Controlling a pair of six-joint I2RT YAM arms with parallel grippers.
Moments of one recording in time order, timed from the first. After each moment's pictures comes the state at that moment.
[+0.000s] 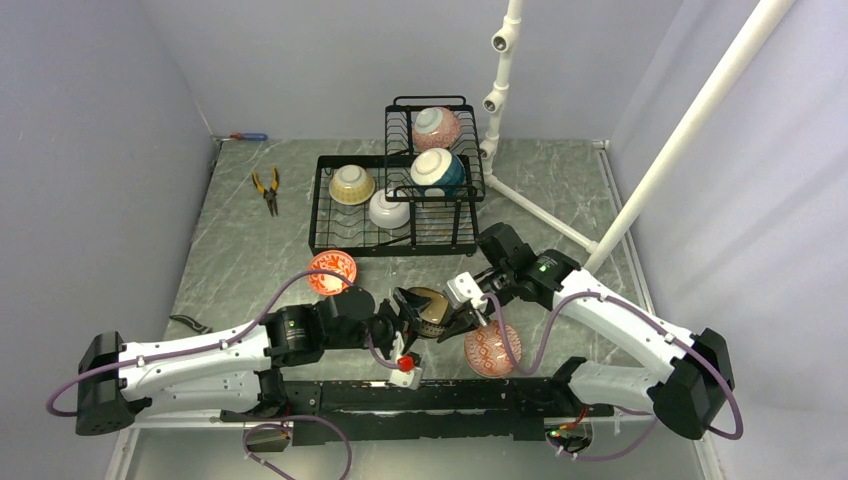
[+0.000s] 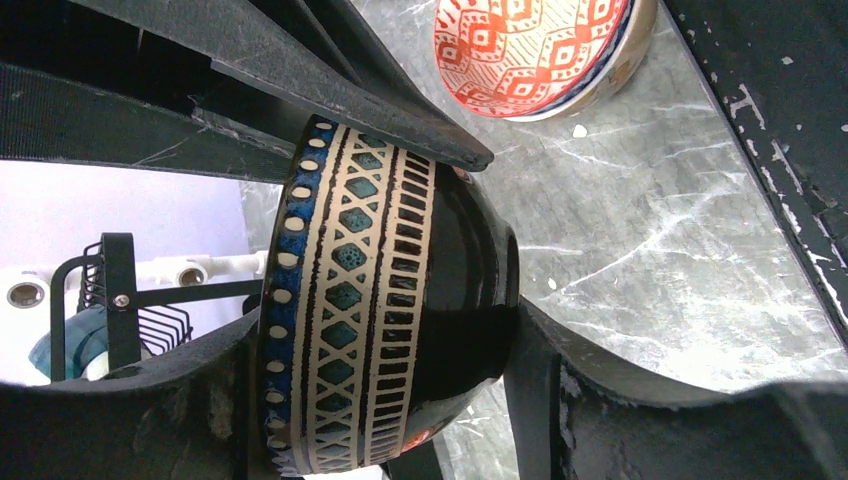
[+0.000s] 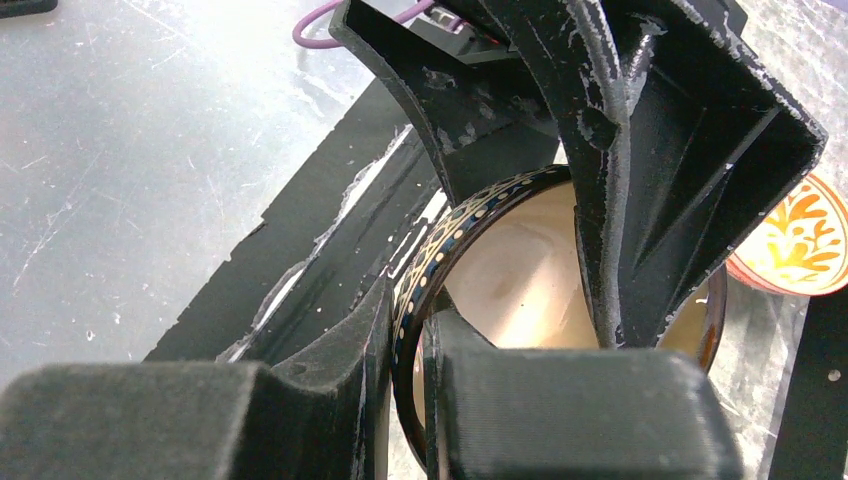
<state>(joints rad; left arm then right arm) -1.23 0.93 0.66 -0.15 0.12 1.05 0.73 1.14 0.89 -0.70 -1.18 -1.03</state>
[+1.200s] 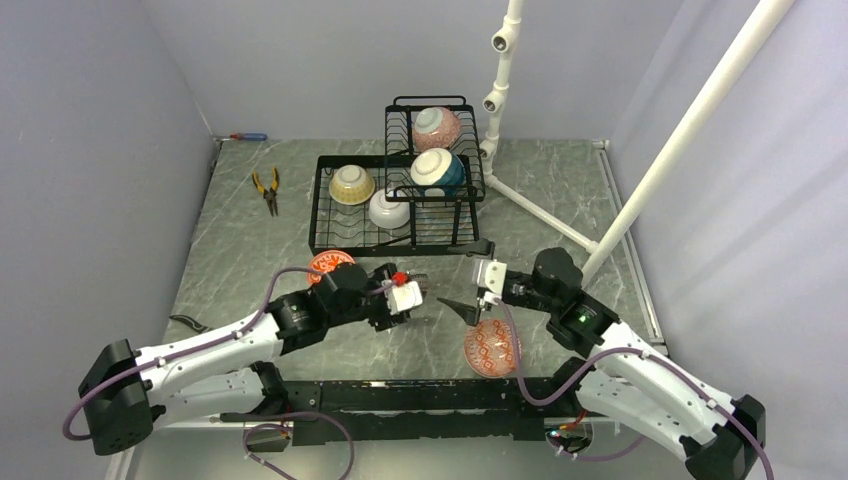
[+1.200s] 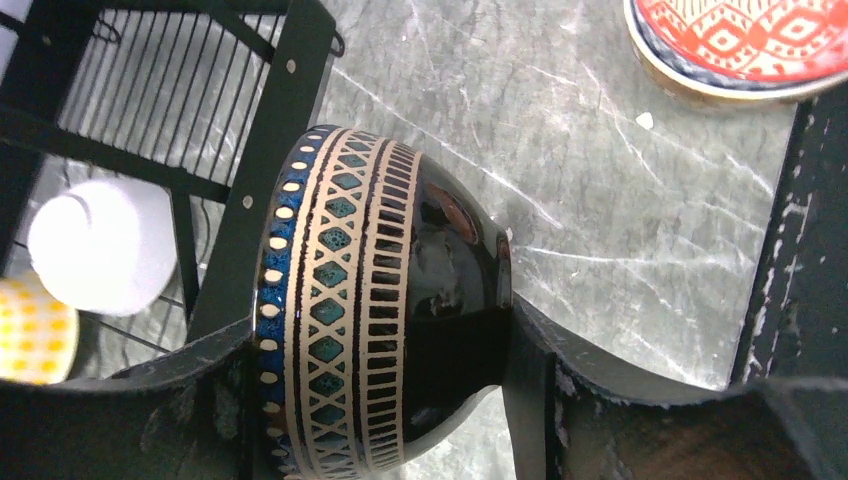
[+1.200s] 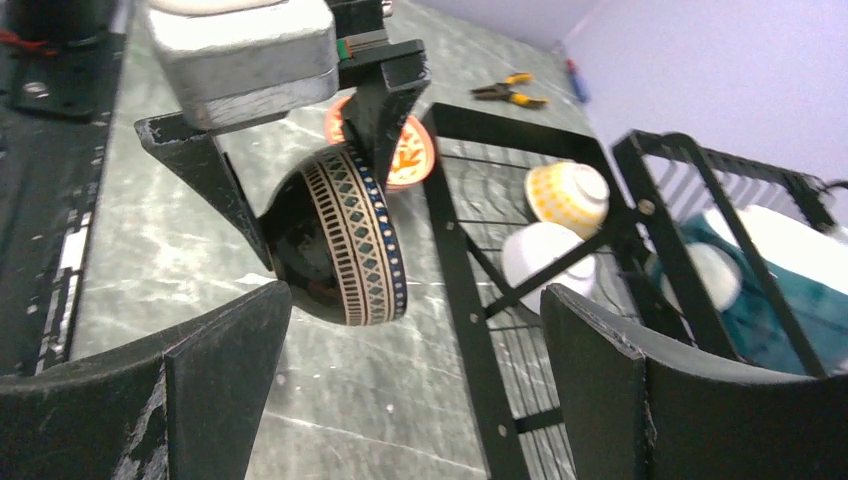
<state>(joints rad) -1.00 0.98 0.60 -0.08 0.06 0.45 0.73 0.76 0.59 0.03 -0.60 -0.56</state>
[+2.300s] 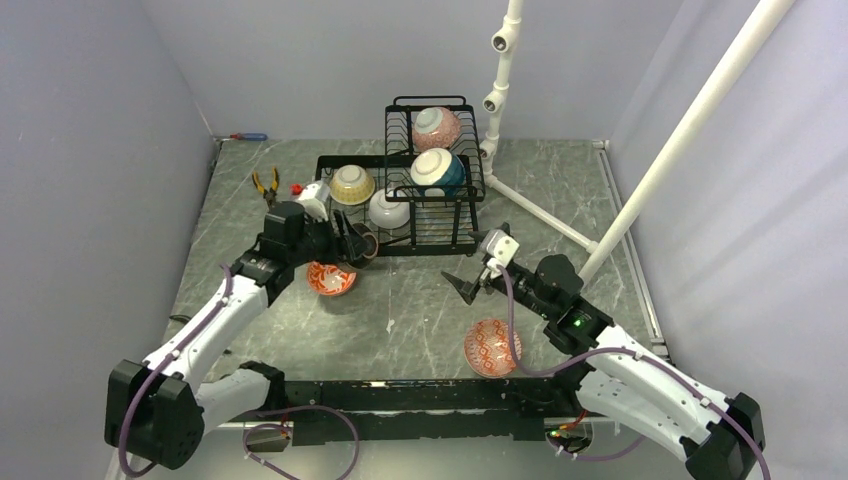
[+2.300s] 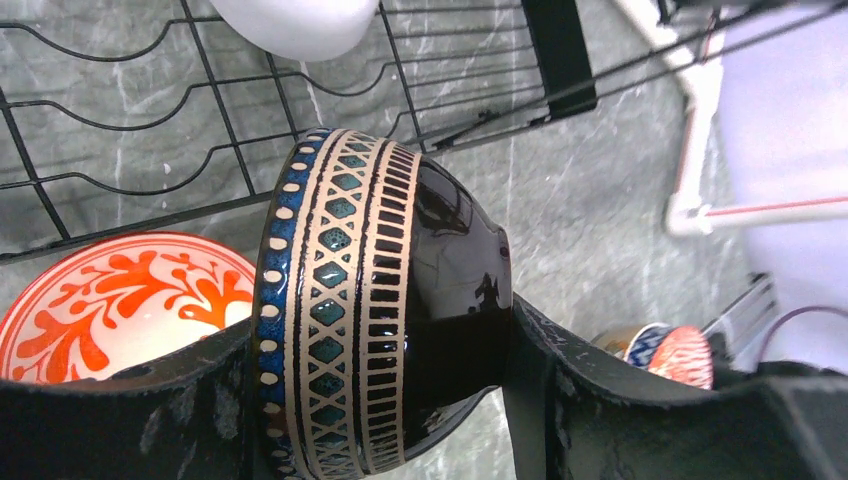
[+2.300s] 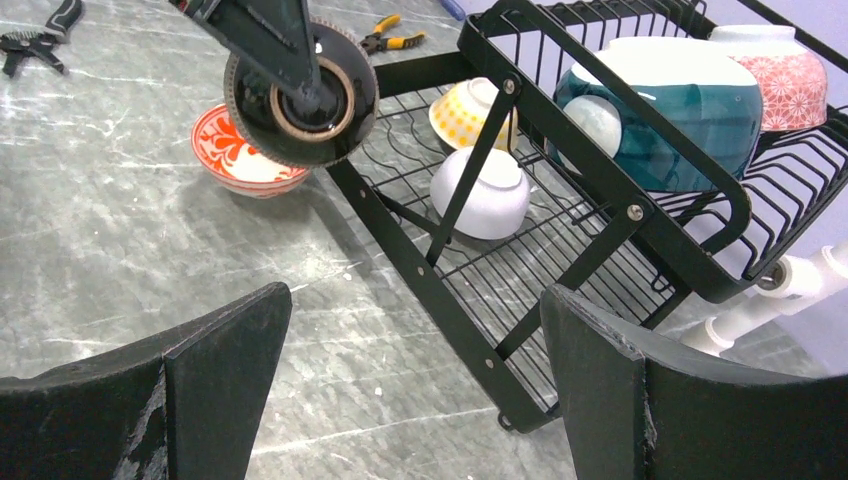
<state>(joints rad) -0.37 1.07 0.74 -0.19 0.29 -0.48 0.73 0.72 0.49 0.22 -0.21 -0.28</state>
